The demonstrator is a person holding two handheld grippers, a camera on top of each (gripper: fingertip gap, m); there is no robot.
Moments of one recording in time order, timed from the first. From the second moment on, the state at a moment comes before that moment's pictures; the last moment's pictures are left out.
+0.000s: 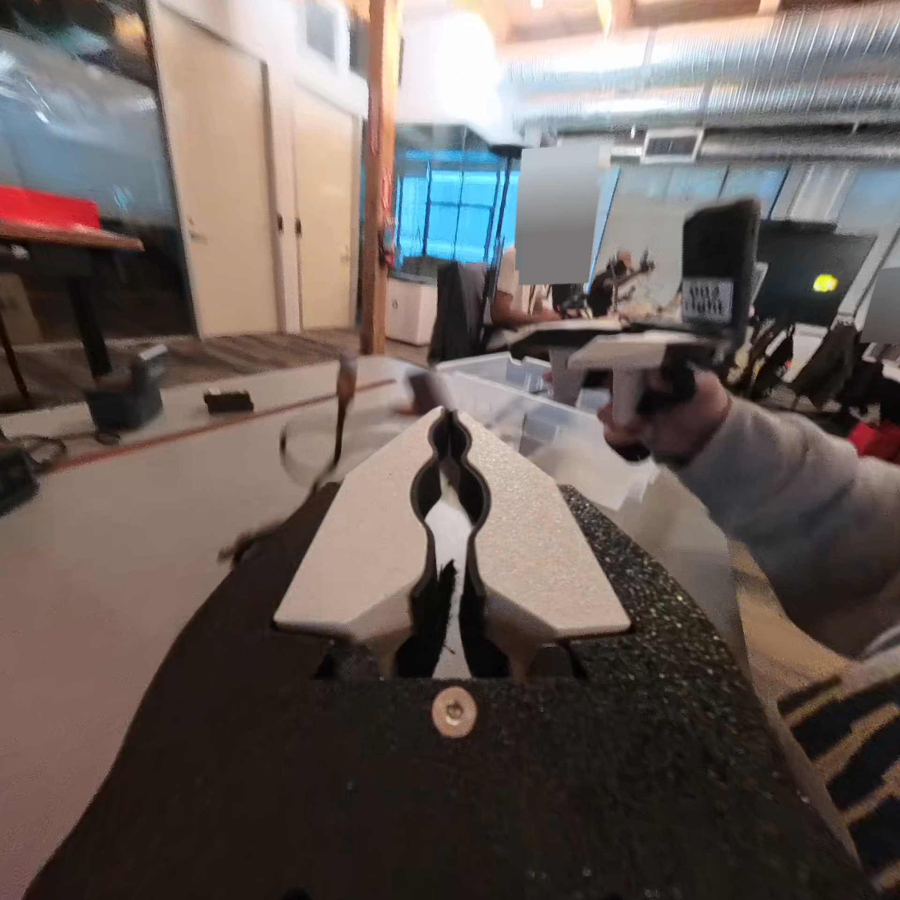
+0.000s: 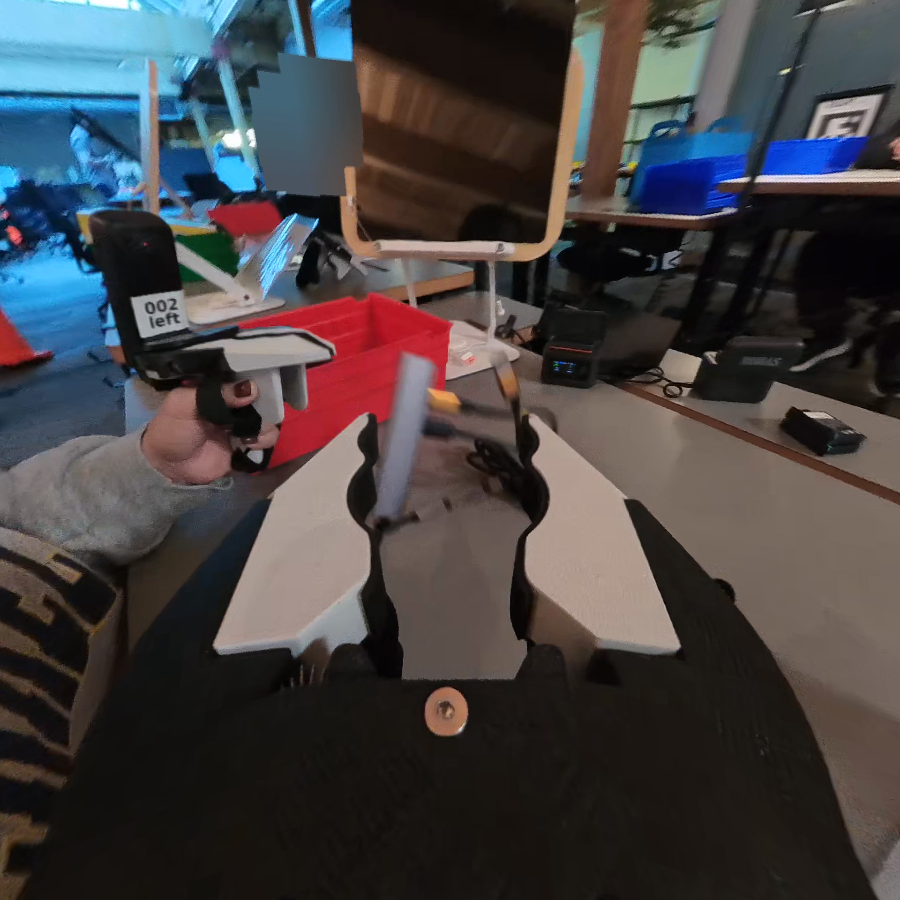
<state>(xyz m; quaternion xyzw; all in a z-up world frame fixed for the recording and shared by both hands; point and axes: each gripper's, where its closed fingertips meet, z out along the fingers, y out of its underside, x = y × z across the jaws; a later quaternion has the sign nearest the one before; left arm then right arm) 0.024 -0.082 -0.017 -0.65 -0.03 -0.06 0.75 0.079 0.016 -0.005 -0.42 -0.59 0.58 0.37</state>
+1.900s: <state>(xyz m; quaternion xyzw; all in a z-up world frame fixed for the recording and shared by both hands) 0.012 -0.070 -0.068 -0.70 -0.07 0.00 0.71 0.155 0.266 0.004 -0.16 -0.80 -0.28 0.50</state>
